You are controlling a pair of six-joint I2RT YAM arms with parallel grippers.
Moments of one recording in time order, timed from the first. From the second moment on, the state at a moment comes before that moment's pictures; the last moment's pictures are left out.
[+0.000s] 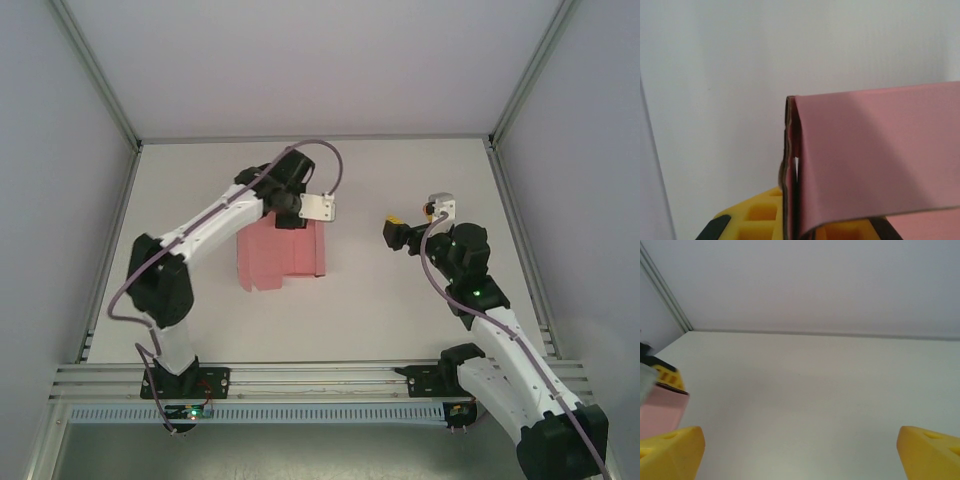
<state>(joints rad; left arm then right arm) -0.58 1.86 1.63 -0.86 0.06 1.12 0.22 0.77 0.51 0.06 -0.20 0.18</state>
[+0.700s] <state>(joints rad) -0.80 1.93 1.30 -0.51 -0.01 1.79 0.18 0.62 0.43 -0.03 -0.14 0.19</state>
